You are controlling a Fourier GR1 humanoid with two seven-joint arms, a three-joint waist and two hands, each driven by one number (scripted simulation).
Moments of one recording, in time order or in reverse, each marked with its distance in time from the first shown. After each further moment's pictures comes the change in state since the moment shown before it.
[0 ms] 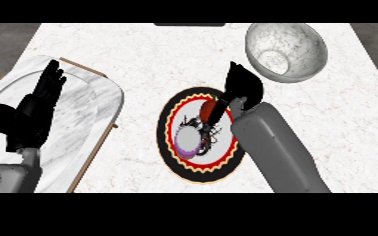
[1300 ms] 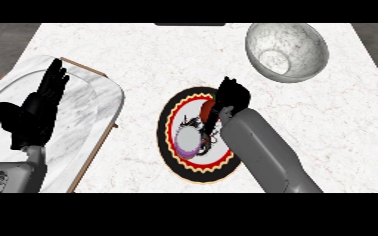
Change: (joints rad) left arm -0.012 -0.059 0.041 0.005 -0.059 -0.037 0.009; right arm -0.028 0.018 0.110 0.270 -0.030 -0.126 -0.040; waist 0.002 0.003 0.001
